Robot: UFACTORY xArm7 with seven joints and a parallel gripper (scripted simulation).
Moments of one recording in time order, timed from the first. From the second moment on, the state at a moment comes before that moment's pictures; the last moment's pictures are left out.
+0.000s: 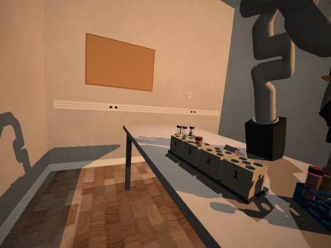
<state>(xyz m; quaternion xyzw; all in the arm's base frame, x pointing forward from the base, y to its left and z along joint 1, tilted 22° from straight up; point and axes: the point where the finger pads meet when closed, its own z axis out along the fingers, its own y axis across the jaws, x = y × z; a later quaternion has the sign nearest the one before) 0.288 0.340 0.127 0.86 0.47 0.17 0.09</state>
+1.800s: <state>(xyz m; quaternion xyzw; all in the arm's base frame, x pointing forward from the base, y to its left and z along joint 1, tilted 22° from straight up) 0.318 0.229 0.168 0.98 0.10 0.19 0.01</state>
